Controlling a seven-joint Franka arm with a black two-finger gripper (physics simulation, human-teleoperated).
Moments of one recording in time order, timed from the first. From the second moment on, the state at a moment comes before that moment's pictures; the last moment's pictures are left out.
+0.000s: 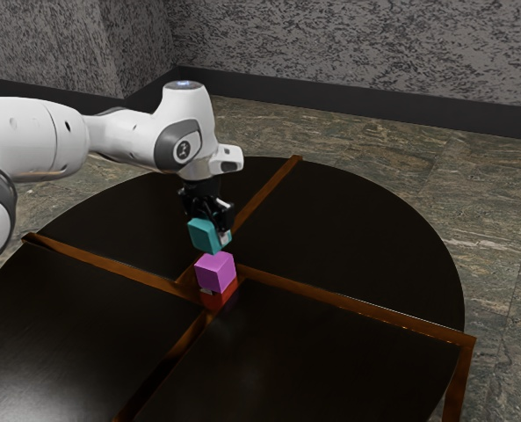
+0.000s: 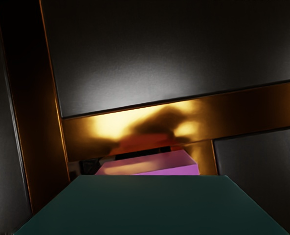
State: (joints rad) arm 0.01 0.47 -0.04 -1.61 0.02 2.06 0.12
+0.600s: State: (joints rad) arm 0.01 0.47 -0.03 -1.65 0.02 2.07 -0.08
